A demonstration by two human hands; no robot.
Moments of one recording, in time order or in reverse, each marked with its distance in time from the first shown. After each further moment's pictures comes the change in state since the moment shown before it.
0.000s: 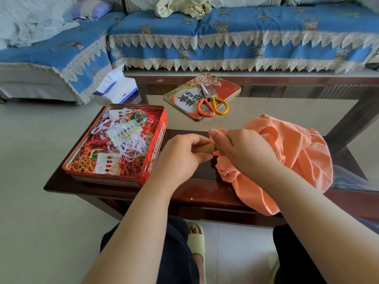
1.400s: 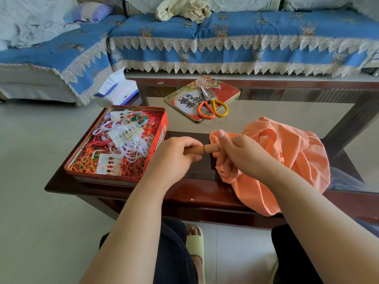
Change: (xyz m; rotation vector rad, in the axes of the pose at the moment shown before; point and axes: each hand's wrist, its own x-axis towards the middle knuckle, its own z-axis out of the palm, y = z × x) left_hand -0.004 -0.004 -0.016 0.157 0.014 0.000; right_hand -0.005 0.002 -0.001 0.417 -0.204 0.142
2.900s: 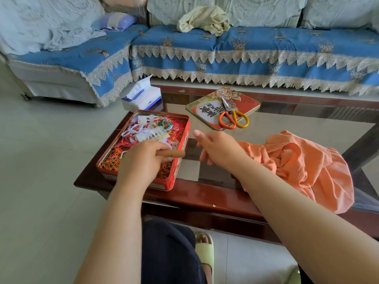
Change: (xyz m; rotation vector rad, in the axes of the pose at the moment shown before) left_hand -0.020 -0.072 -0.071 0.204 0.285 -0.148; right_hand 0.053 -0.063 0.060 -0.122 -0.032 -0.036
